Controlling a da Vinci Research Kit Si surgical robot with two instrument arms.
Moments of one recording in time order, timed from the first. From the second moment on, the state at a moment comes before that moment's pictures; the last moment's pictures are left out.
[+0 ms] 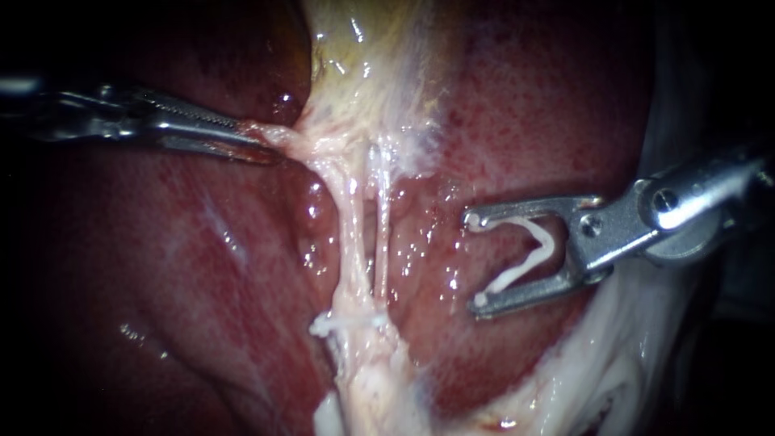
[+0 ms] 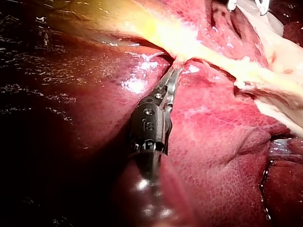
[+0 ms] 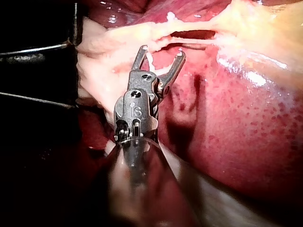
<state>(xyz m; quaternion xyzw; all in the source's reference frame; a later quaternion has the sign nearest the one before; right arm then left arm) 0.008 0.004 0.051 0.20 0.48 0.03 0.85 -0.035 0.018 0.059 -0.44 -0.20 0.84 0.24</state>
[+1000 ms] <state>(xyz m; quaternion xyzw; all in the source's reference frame) 0.016 0.003 0.053 0.32 0.52 0.16 0.78 -0.031 0.022 0.051 -0.45 -0.18 0.84 0.24</state>
